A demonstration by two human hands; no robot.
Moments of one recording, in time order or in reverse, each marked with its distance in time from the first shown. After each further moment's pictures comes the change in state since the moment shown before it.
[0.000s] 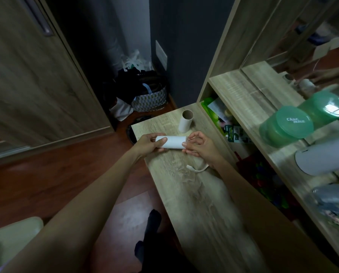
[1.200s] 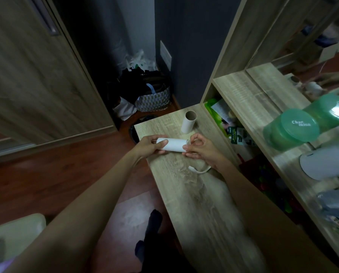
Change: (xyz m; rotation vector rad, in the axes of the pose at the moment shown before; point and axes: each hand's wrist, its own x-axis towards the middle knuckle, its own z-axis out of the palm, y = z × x) left_hand -0.003 -0.002 -0.003 -0.036 -0.005 -0.009; right_hand 0.008 0.001 -0.002 -0.016 -0.091 0.084
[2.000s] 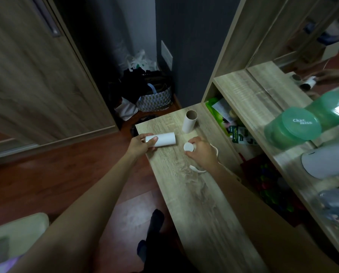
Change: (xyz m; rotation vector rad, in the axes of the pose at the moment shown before) left_hand 0.000 -0.017 -0.021 0.023 0.303 0.063; right_hand 0.014 0.028 0.006 -1.099 0.346 -0.228
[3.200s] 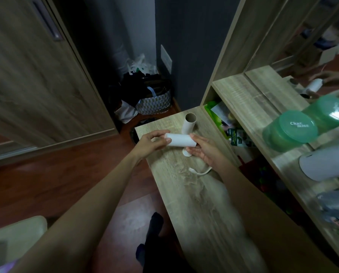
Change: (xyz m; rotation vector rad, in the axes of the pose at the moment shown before) left_hand -0.017 0.030 0.019 -0.013 -0.279 0.168; right_hand 0.012 -0.006 -0.024 1.314 -0.225 0.471
